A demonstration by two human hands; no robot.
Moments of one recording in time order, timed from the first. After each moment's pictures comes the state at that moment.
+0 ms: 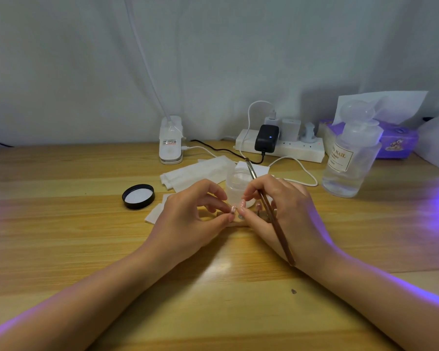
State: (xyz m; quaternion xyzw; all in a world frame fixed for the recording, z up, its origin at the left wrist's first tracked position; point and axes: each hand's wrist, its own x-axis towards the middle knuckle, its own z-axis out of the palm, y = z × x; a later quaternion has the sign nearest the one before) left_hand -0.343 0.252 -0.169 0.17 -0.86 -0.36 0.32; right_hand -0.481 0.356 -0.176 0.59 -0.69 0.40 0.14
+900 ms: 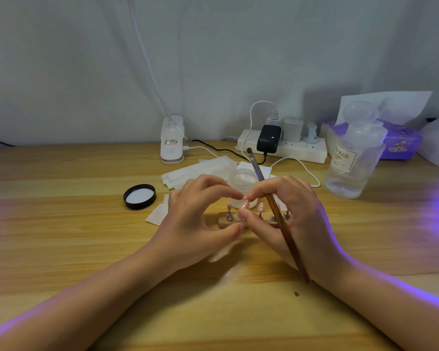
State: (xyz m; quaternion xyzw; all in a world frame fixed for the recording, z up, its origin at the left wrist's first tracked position) left_hand -0.343 0.255 -0.169 0.12 -0.89 -0.28 0.34; right_hand -0.477 0.362 -0.172 0.62 -0.60 0.47 0.19
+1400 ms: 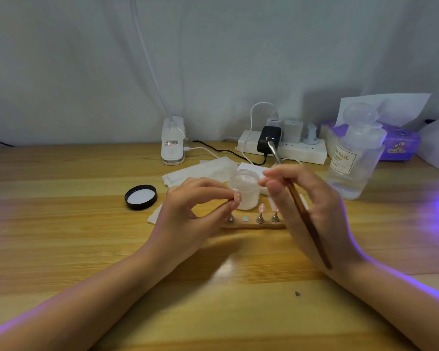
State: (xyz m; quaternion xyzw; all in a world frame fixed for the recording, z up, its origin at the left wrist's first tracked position) left_hand -0.345 0.250 -0.169 0.07 -0.83 -0.33 0.44; right_hand -0.477 0.370 -0.153 0.58 -0.59 0.56 0.08
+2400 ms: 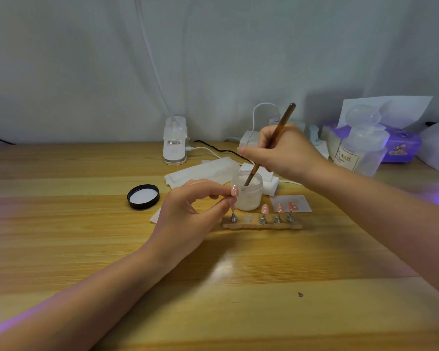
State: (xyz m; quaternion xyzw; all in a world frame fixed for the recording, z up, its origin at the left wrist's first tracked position) left_hand -0.343 0.248 -0.169 0.12 -0.81 -0.39 0.43; right_hand -0.516 0.301 -0.109 0.54 -0.72 0.43 -0.06
